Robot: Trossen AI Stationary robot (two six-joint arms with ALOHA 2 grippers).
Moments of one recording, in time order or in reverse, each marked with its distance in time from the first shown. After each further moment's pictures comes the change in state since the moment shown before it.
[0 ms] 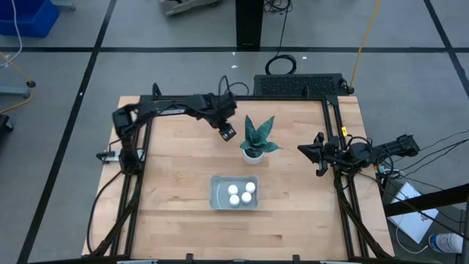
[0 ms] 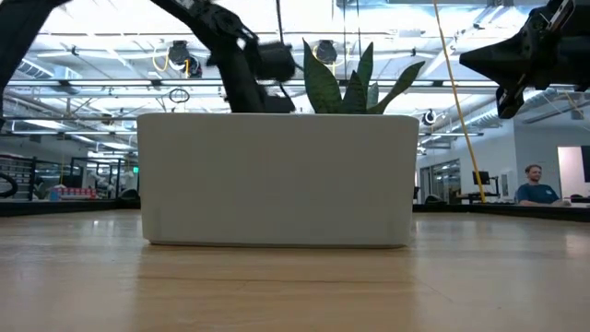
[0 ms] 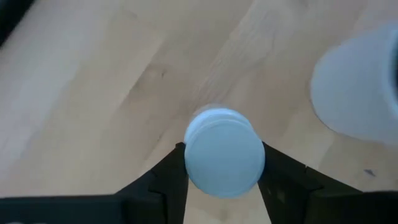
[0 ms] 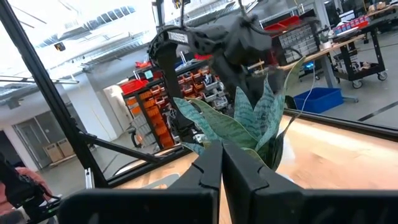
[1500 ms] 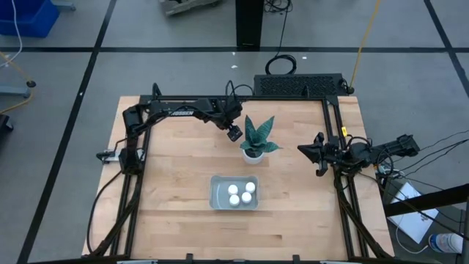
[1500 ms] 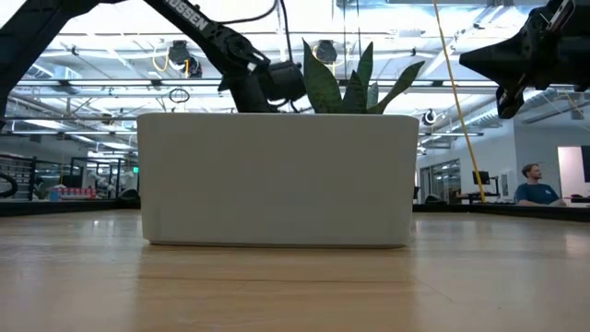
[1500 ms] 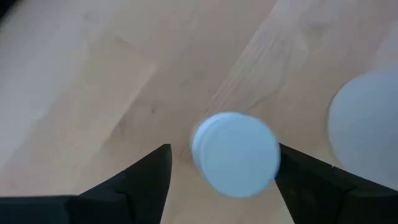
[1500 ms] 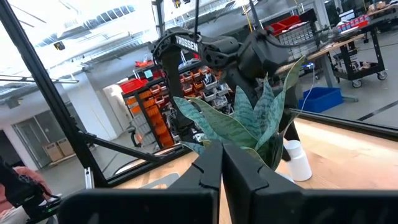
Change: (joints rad) left arm 0.002 0.098 0.001 0.163 -0.007 -0.007; right arm 0.000 0.000 0.000 -0.001 0.000 0.000
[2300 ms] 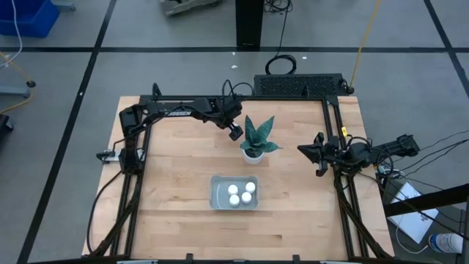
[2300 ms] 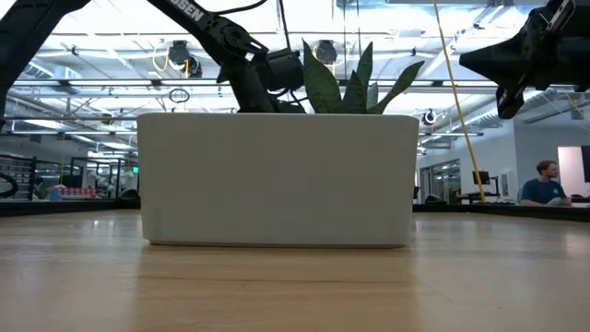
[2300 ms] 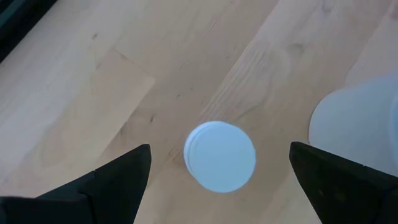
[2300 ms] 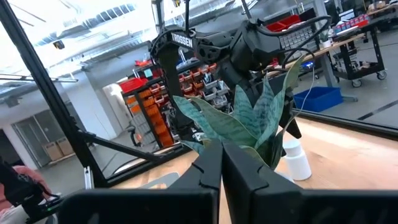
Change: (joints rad) left arm -0.015 -0.034 0.000 0.005 -0.018 -0.024; right arm 0.000 0.000 0.000 -0.004 0.000 0.000
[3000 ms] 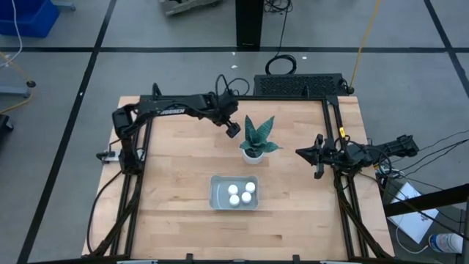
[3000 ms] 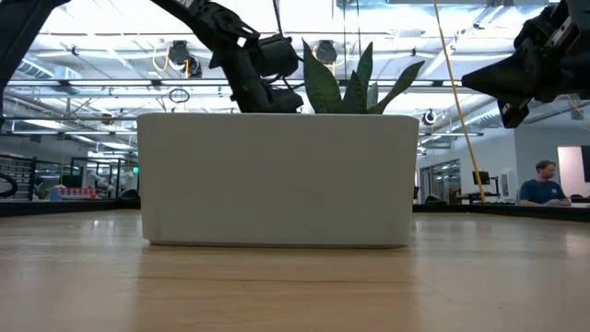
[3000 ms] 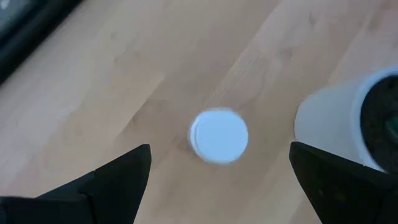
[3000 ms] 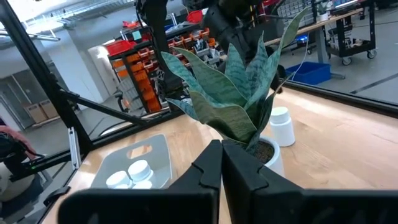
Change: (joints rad) left arm 0.009 -0.076 0.000 -0.073 0.016 -0.027; right arm 0.000 -0.018 0.000 -0.266 0.000 0.000
